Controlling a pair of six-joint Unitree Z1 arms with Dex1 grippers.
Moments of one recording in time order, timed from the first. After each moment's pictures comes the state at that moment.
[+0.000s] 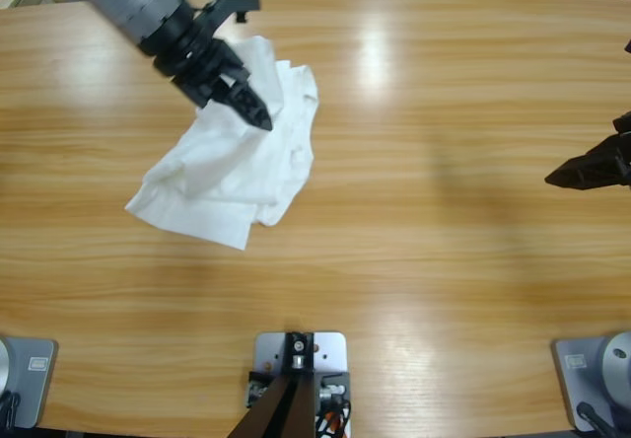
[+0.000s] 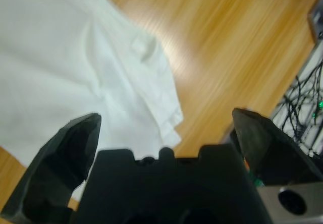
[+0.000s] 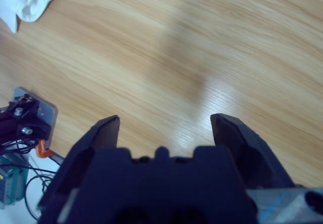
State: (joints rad) arm 0 -0.62 2.05 -1.74 1.05 -0.46 0.15; arm 1 0.34 1.29 -1.00 0.90 0.26 -0.06
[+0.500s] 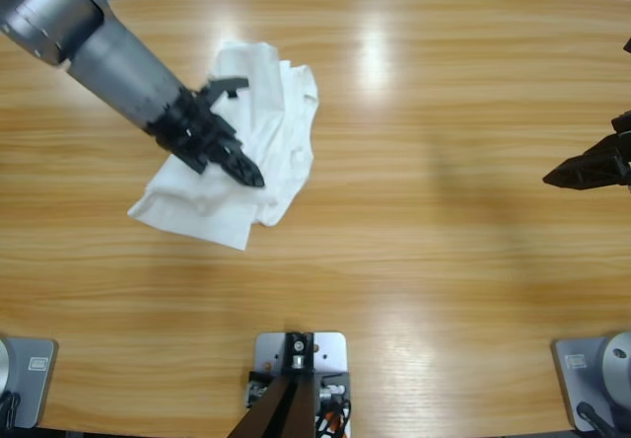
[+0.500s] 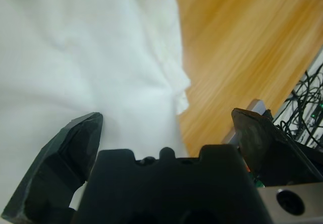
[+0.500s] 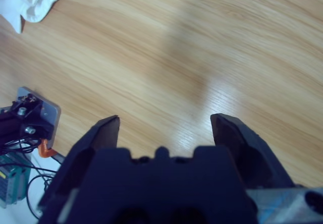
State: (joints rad) arm 0 -0.63 1.99 -1.34 0.74 -0.51 0.05; arm 1 0.34 1.29 -1.00 0.90 0.27 -0.06
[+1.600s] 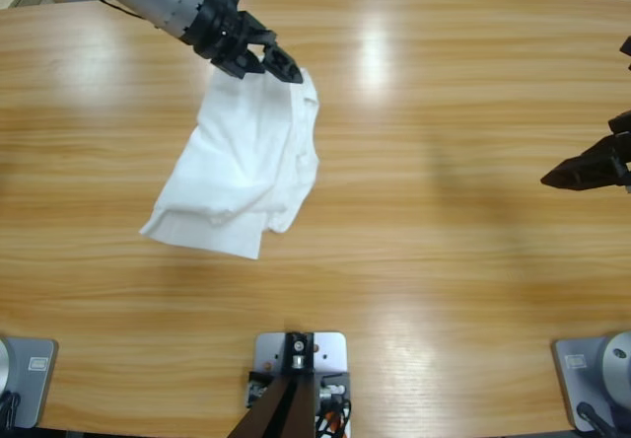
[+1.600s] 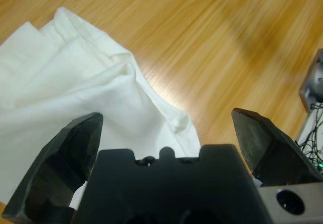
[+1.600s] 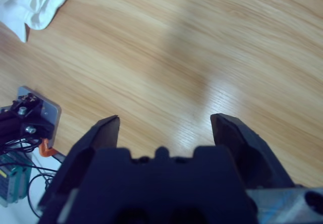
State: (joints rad) arm 0 -0.57 2.07 -1.59 0.60 -0.50 -0.02; arm 1 0.34 1.30 -1.00 0.90 0.27 -0.06
